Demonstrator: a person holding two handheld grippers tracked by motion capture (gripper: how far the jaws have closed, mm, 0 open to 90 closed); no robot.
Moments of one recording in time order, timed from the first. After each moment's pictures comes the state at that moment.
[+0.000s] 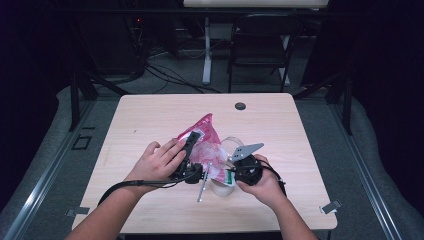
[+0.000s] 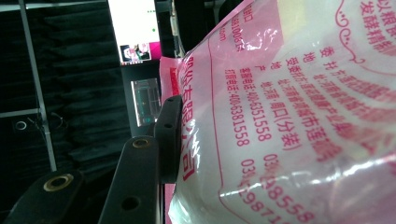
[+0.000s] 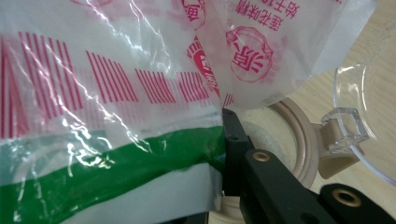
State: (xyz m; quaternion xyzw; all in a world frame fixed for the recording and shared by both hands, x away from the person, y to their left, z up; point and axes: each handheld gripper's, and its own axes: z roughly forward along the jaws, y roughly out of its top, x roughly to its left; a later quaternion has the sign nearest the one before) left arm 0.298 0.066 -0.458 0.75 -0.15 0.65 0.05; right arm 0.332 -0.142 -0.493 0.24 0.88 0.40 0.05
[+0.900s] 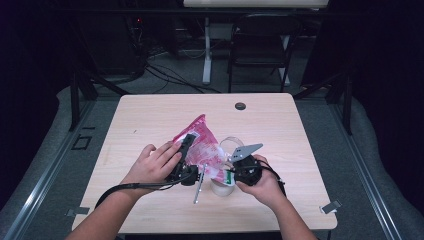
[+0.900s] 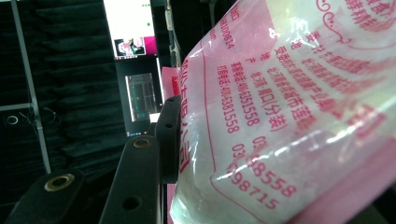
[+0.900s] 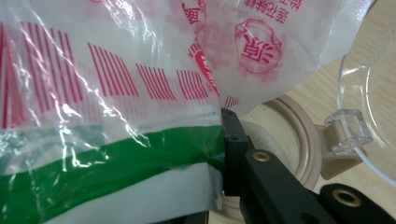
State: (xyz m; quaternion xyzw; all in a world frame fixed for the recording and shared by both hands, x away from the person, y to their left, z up) left arm 0.296 0.076 -0.465 0.76 -0.13 0.64 0.05; right arm 0.331 -0.140 -0.493 0.25 0.88 0.40 0.05
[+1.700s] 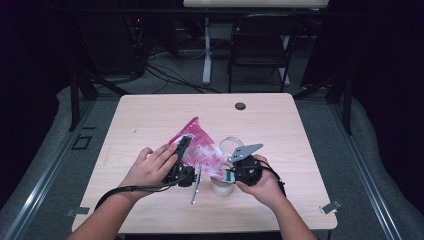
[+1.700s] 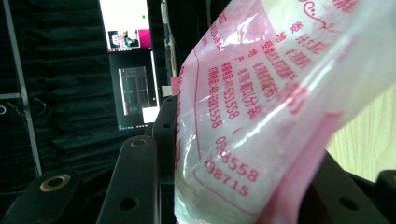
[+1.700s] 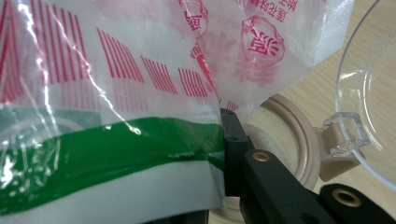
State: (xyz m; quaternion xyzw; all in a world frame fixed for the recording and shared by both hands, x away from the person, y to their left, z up) left arm 0.296 0.084 -0.474 0.76 -0.11 0.63 0.05; right arm 0.330 -0.139 -0.492 0.24 0.88 0.40 0.05
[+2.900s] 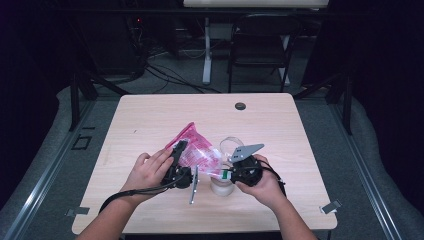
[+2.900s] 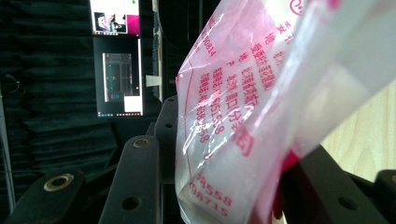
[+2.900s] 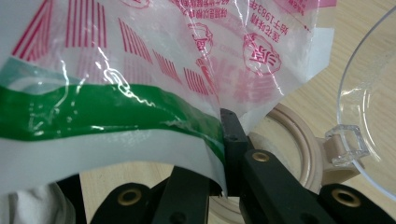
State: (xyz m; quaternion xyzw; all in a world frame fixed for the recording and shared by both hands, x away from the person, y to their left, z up) left arm 0.297 0.091 -0.489 0.79 -0.06 0.61 0.07; right arm 0.326 -0.139 -0.485 0.23 0.88 0.42 0.06
